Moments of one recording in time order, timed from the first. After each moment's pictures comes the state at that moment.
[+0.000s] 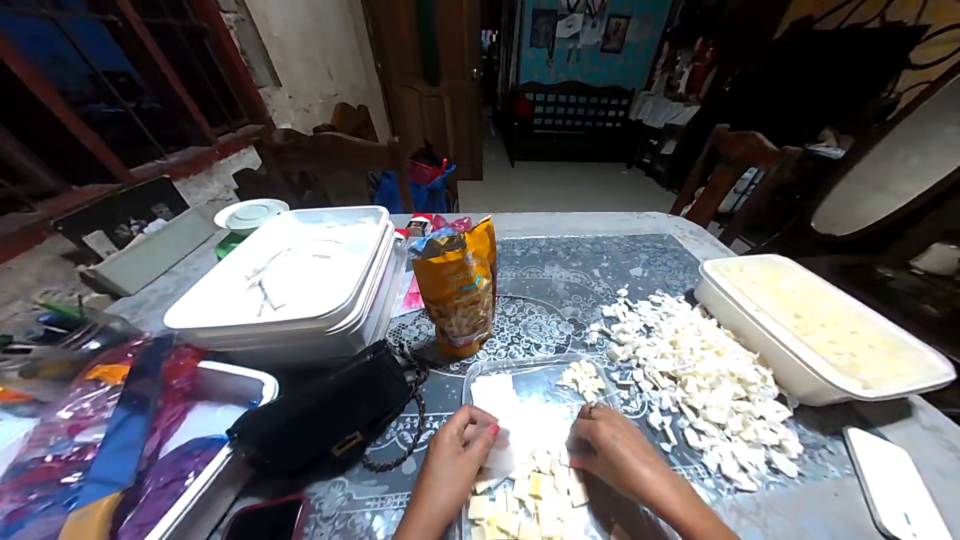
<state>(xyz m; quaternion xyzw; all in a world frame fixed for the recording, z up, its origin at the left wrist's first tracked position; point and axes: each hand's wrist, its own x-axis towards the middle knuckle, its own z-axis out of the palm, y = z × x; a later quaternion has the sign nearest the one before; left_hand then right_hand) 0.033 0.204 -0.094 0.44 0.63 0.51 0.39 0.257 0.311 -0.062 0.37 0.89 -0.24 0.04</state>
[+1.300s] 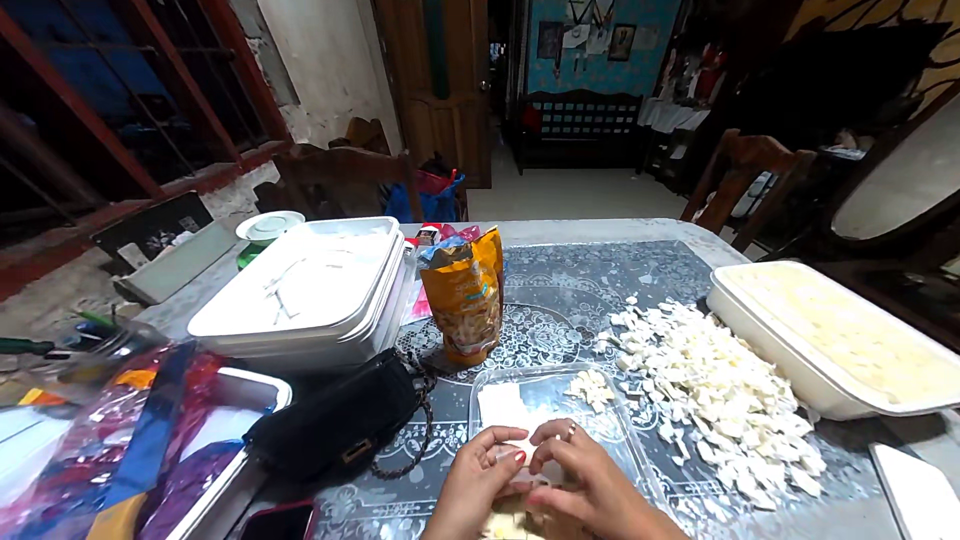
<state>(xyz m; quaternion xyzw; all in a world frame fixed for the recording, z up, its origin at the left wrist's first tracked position) 0.056 0.196 -0.080 0.32 0.53 0.56 0.56 0.231 0.290 -0.105 0.14 0.88 -0.29 -0.34</state>
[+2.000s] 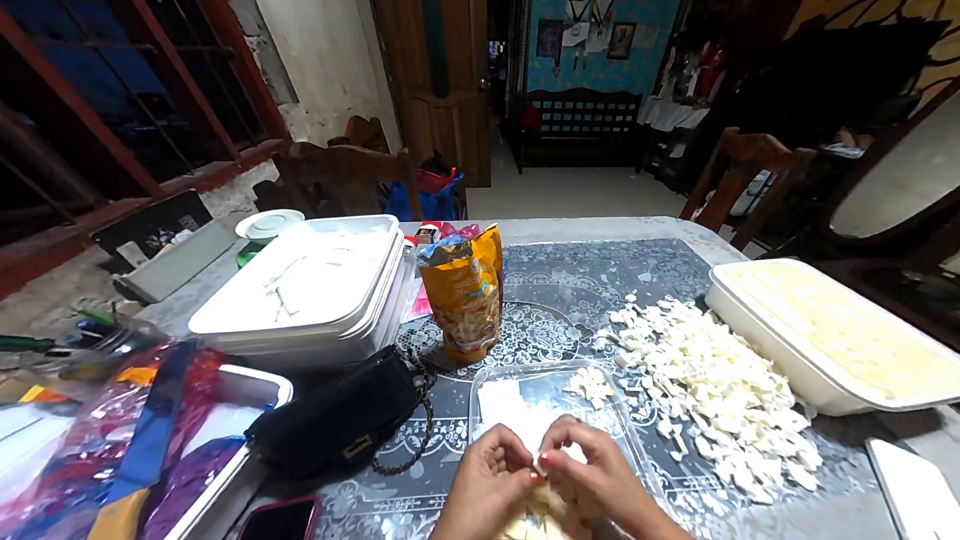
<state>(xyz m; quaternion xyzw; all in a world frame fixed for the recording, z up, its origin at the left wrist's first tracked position) 0.059 0.194 -0.092 0.42 0.50 0.59 0.48 0.231 0.284 -0.097 0.20 0.78 -0.47 -0.37</state>
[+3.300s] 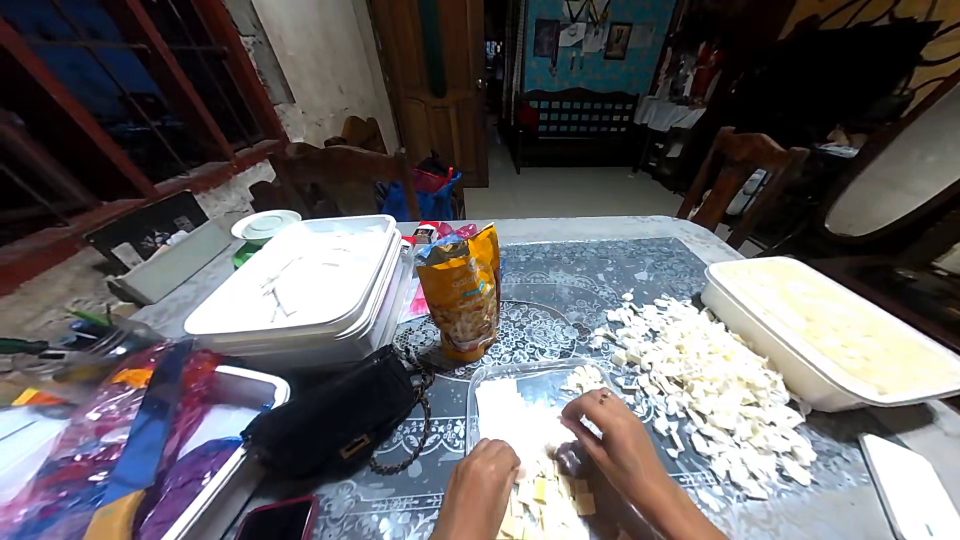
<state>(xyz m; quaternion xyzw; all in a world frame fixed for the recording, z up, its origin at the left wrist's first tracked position) 0.054 0.195 -0.120 0.71 0.62 0.33 0.06 0.247 0.306 -0.089 0.30 0.88 -0.09 -0.36</state>
